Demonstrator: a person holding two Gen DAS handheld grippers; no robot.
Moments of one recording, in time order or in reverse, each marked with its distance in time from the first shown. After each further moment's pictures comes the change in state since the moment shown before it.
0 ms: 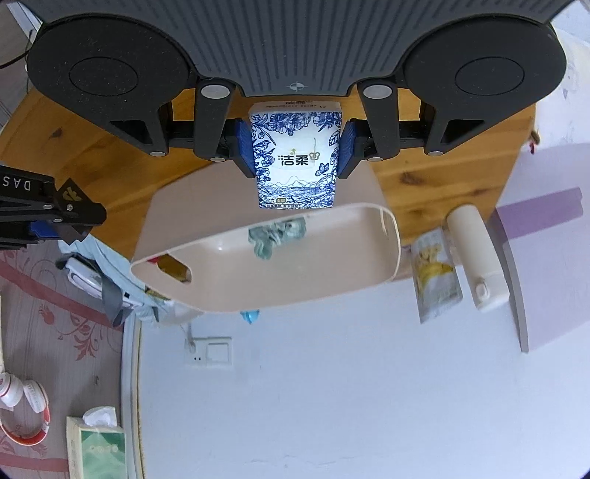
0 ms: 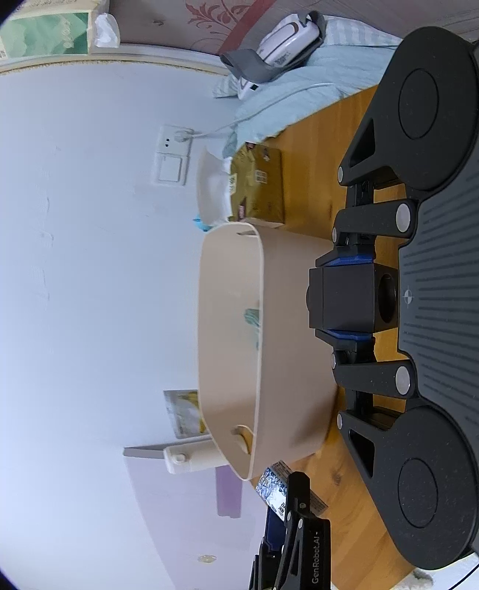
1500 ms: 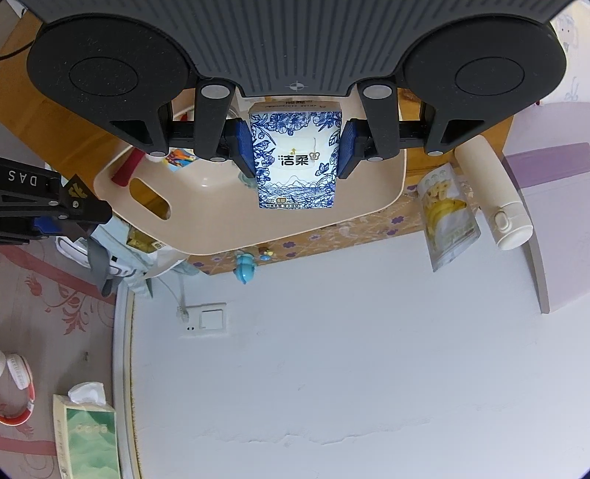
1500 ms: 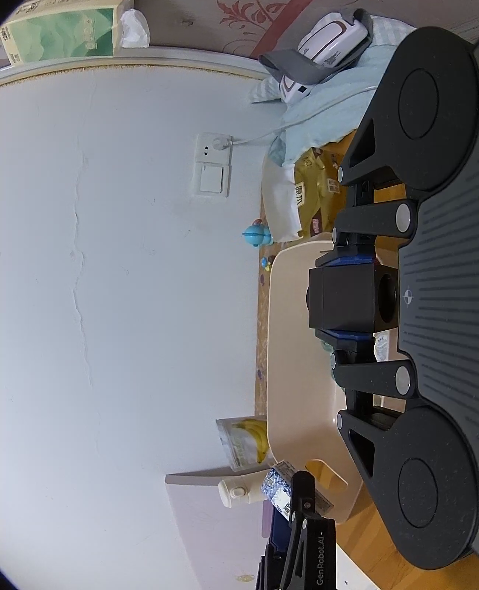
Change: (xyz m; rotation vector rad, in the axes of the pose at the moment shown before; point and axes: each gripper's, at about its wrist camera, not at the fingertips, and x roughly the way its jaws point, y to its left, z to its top) left arm 0.056 0.014 0.082 0.021 -0.048 -0.017; right arm 0.046 -0.016 0.067 0.027 -0.085 -0.038
